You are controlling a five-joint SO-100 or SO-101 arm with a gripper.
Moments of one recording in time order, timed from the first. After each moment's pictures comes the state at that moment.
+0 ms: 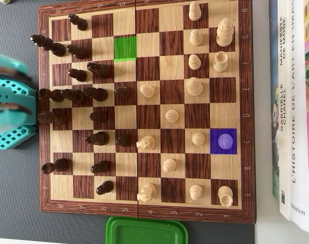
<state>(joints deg) -1.2 187.1 149.3 38.8 81.7</state>
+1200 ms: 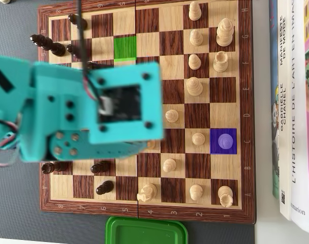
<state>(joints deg) 4.7 115.0 111.3 53.3 81.7</state>
